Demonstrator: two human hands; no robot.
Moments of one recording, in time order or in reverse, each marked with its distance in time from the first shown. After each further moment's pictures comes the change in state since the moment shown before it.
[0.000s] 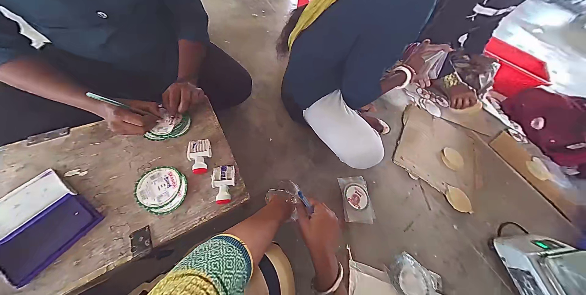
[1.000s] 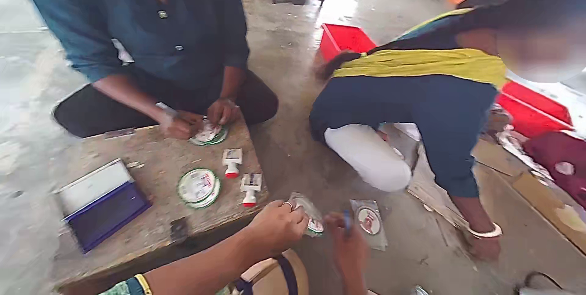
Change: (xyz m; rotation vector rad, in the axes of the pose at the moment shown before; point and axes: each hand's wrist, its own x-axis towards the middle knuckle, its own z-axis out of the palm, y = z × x) left_hand -0.094 -0.039 0.010 0.452 1.086 0.534; right_hand -0.006 0.025 -0.019 0.214 0.038 -0.040
